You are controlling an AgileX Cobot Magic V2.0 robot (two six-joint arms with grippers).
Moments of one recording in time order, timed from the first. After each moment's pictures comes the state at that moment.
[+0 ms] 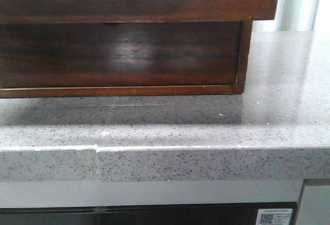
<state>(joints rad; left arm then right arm) -0.04 0.00 0.00 -0.01 0.16 -0.04 0.75 0.17 -0.36 0.02 0.41 -0.35</state>
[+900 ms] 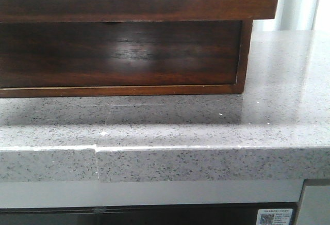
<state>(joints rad) -0.03 0.00 0.00 -0.01 0.32 -0.04 0.75 0.17 -0.36 0.02 0.41 -0.35</state>
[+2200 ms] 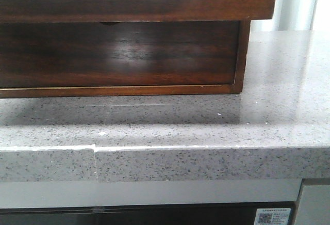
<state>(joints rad) -0.03 0.00 0.00 -0.01 0.32 -0.04 0.27 0.17 -0.03 -0.01 -0.57 0.04</state>
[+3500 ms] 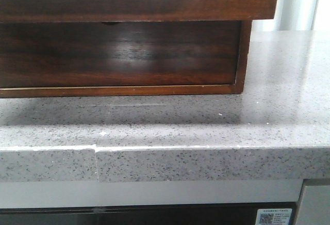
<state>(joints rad) -0.03 0.00 0.00 -0.01 0.33 -0.04 -0.01 -0.01 0.01 -0.18 0.33 0.24</state>
